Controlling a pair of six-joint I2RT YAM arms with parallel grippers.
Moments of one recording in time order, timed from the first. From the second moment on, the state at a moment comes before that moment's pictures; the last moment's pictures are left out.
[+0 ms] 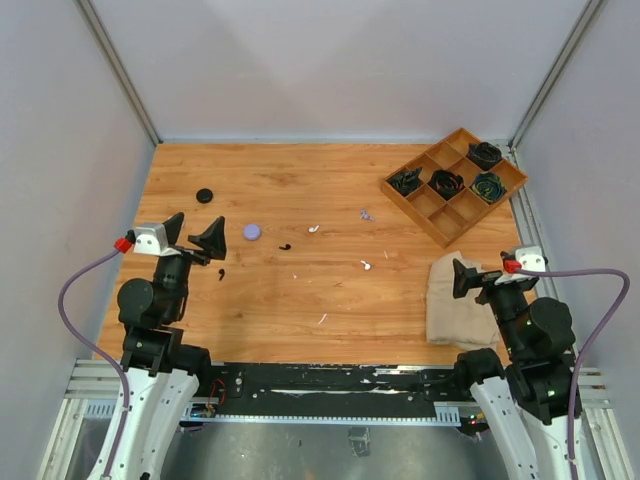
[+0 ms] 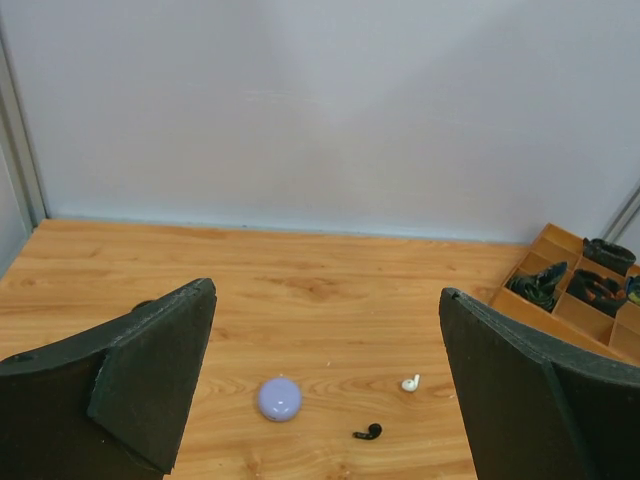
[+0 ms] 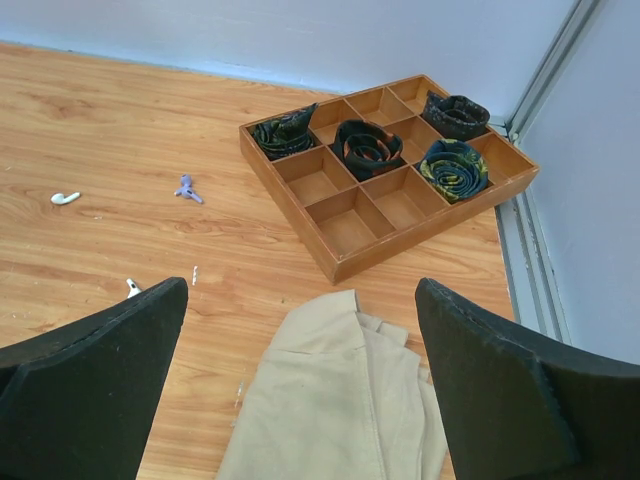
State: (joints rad) left arm -0.15 0.30 0.48 0.11 -0.03 -0.19; right arm 0.21 0.15 0.67 -0.56 0.08 -0.08
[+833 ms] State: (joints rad) left arm -0.15 0.57 0.64 -0.09 -0.06 -0.31; right arm 0.21 0.14 0.67 -0.56 0.09 -0.08
